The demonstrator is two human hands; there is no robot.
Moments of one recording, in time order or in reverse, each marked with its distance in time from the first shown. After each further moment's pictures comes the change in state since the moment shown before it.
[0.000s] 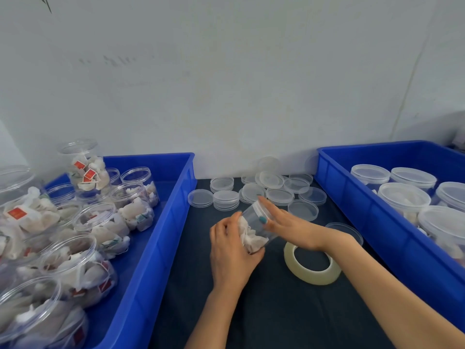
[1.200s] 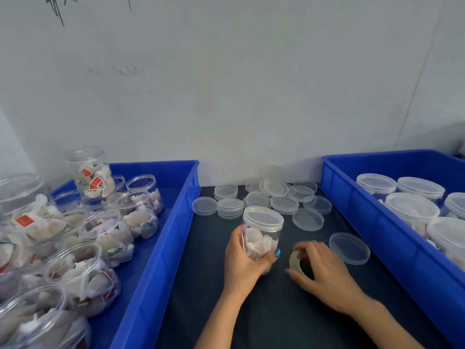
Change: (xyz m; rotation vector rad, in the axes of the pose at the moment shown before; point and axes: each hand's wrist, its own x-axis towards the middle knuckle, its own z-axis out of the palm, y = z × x) left_hand 0.004 -0.003 0.009 -0.574 -0.232 -0.281; right_hand -0.042 0.065 0.051 -0.353 0.414 0.030
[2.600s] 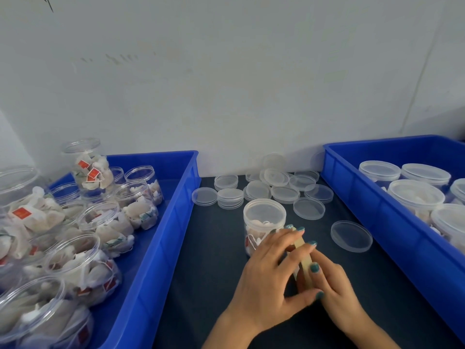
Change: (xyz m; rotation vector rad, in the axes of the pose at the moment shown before) left_hand -0.051 0.036 -0.001 0.445 -0.231 0.857; right_hand -0.044 -0.036 0.008 0.893 0.240 -0.176
